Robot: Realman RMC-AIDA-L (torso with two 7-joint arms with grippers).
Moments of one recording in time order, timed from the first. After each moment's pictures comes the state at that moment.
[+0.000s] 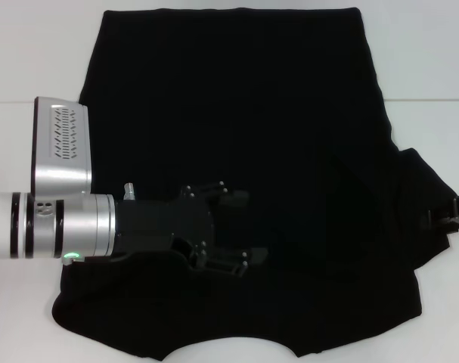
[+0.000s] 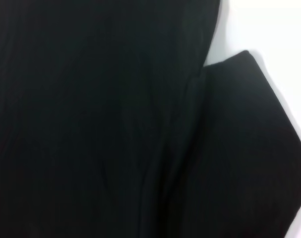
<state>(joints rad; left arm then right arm) -0.63 -2.15 0.76 0.65 2.02 1.53 -1.16 0.71 1.92 -0.79 -0.63 -2.55 -1.24 2.57</state>
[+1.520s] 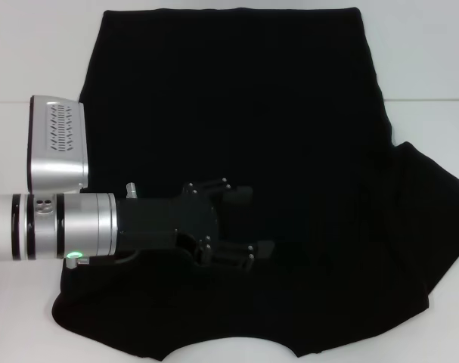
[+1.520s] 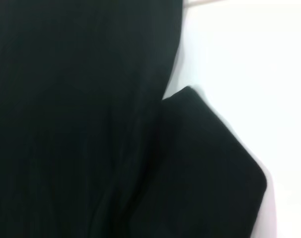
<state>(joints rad) -0.62 -2.16 0.76 0.65 1.98 1.54 -1.21 0.67 1.94 -0.61 -0.70 -2.62 -1.18 2.41</state>
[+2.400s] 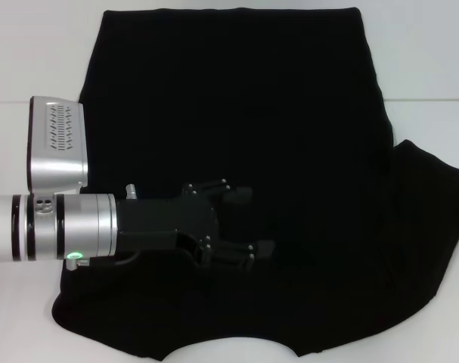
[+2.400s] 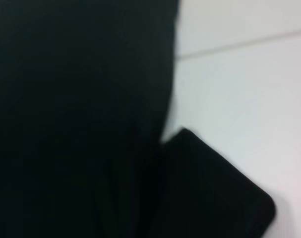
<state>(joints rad) -0.62 -2.16 0.76 0.64 1.98 1.53 -1.23 0.66 1.96 -0.49 -0.69 -2.54 -1.13 2.26</state>
